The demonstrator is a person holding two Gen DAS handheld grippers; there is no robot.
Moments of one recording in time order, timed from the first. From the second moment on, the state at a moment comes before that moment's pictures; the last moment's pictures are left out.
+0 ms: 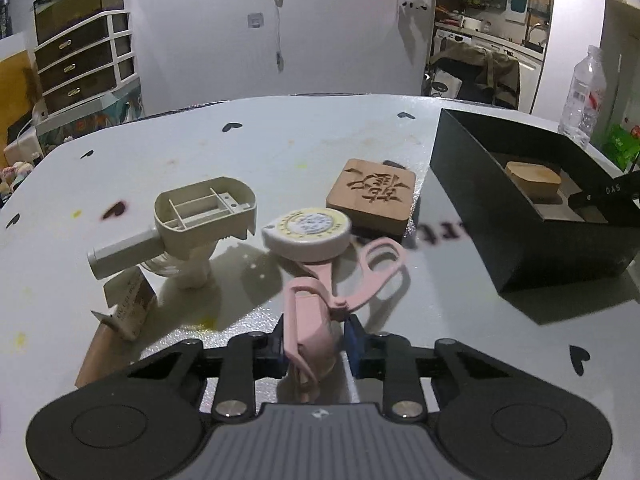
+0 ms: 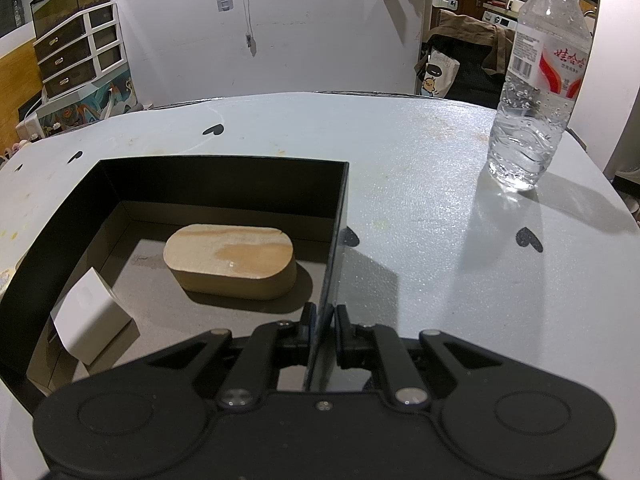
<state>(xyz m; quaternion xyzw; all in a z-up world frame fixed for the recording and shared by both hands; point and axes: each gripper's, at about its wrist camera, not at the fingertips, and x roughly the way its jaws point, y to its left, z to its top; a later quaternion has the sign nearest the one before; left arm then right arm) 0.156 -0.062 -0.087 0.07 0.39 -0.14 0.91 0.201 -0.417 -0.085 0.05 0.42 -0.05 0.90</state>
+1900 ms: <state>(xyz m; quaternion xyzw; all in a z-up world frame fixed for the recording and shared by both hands) 0.197 -0.268 -0.058 0.06 0.42 -0.29 0.86 0.199 -0.422 -0.086 0.04 0.42 -0.05 0.90</state>
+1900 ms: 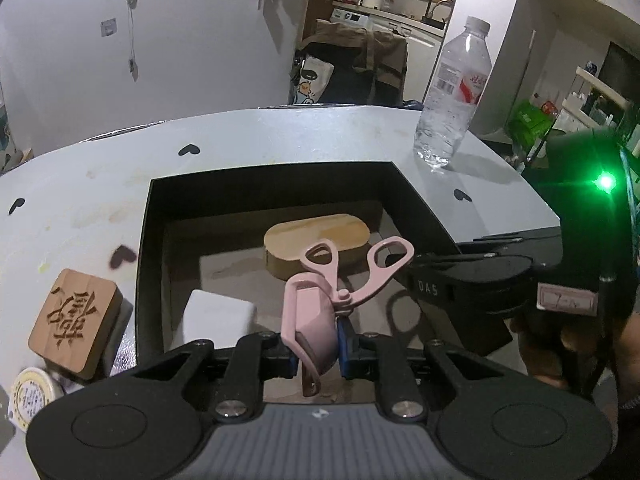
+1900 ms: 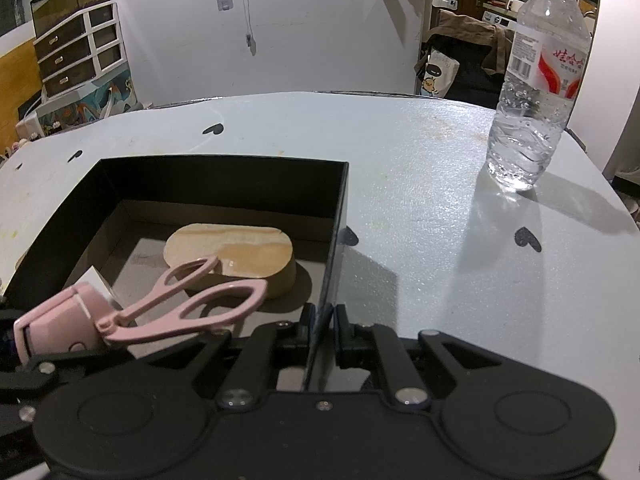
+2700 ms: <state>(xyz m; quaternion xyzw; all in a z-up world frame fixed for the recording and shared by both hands) 0.191 -0.277 -0.063 0.08 0.42 -0.29 0.85 0.191 -0.426 -0.073 0.05 0.41 -0.04 0.91</state>
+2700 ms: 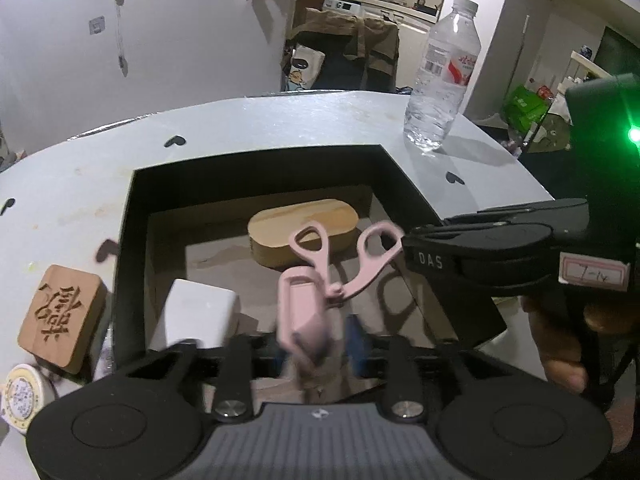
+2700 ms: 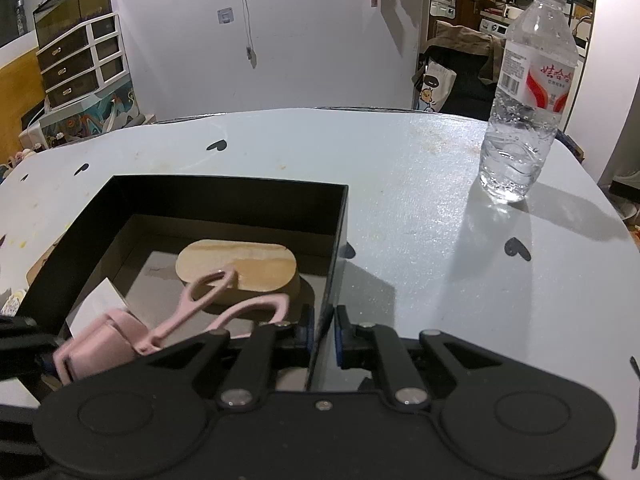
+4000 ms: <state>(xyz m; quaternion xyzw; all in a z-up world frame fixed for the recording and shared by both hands) 0.153 -0.228 -0.014 0.10 0.36 -0.24 0.89 0.191 -0.424 -0.073 0.05 0.41 -0.04 0.91</state>
